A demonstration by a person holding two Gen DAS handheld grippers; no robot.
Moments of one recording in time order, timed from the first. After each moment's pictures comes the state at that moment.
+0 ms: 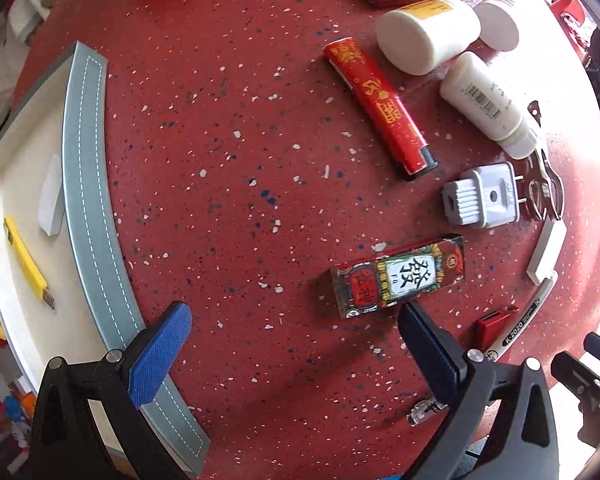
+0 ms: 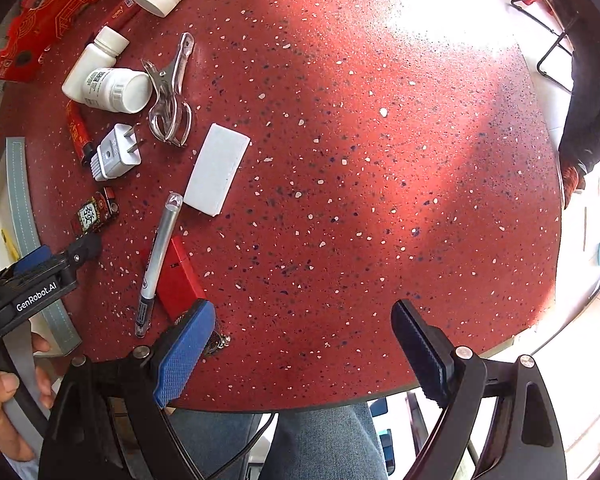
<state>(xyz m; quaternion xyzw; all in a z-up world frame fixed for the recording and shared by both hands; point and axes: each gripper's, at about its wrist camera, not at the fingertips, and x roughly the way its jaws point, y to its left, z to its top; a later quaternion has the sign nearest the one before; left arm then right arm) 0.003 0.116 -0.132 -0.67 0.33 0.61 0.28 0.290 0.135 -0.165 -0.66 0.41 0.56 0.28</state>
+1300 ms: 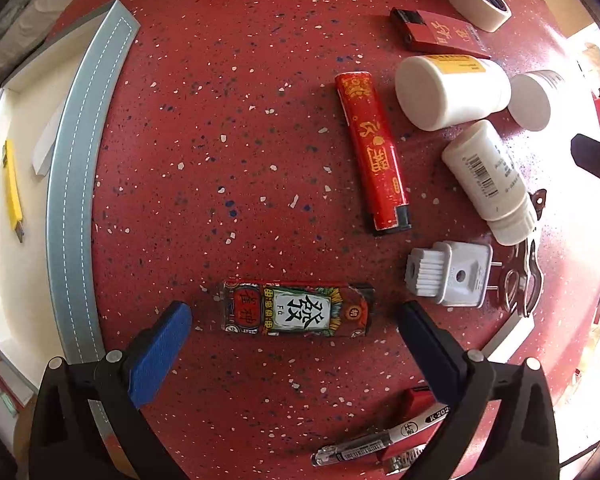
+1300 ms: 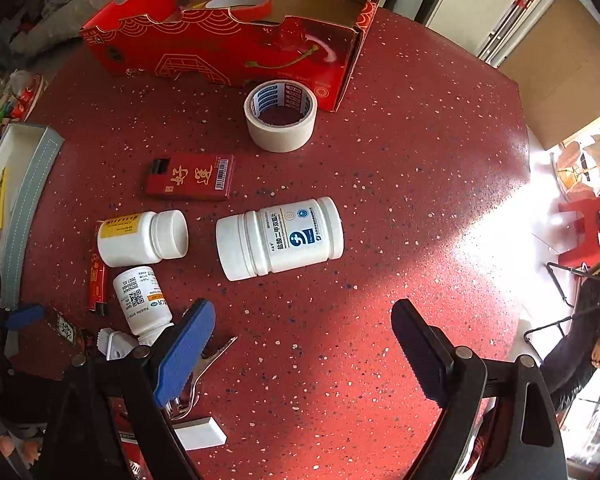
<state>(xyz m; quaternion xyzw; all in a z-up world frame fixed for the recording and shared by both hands) 0.045 0.137 -0.146 -0.70 0.20 0.66 0.19 0.081 0.216 -0.132 -0.64 0.08 0.75 0.15</state>
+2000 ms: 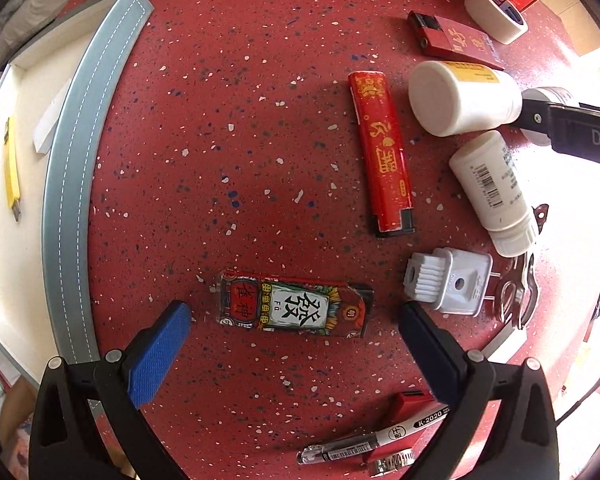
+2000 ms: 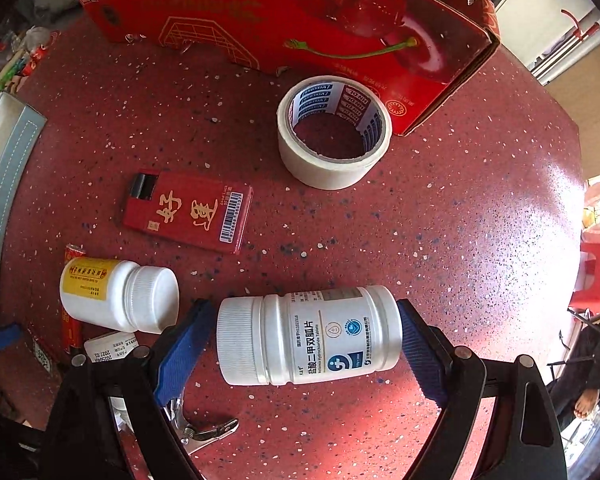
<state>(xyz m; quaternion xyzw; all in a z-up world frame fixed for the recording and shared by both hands) 0.012 0.100 -0.146 -0.72 0.18 0.65 0.16 0.016 0.240 -0.205 -0.67 0.06 0.73 0.09</state>
